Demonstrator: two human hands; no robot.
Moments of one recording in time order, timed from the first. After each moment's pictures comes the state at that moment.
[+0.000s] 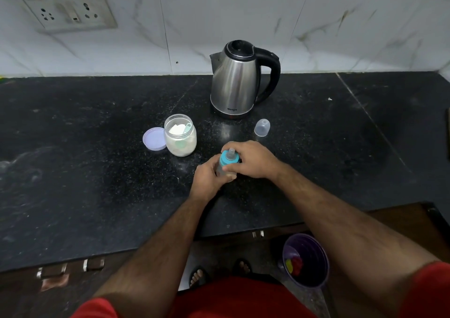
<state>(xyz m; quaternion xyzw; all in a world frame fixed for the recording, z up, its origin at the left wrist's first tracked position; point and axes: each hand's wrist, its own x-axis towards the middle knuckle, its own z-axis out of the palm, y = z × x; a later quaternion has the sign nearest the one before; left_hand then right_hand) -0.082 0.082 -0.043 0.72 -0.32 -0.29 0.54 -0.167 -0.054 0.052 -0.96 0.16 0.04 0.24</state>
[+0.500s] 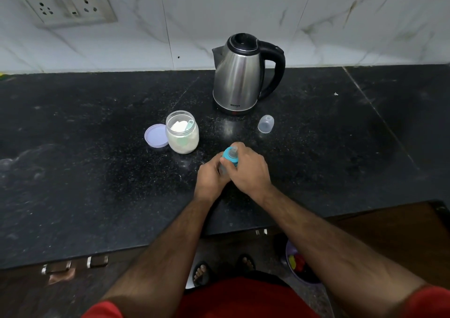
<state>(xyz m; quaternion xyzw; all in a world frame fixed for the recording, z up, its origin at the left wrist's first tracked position) -0.091 0.081 -0.039 0.76 -0.30 -0.25 0.52 -0.173 -0.010 0.017 -0.92 0.31 -0.12 0.22</state>
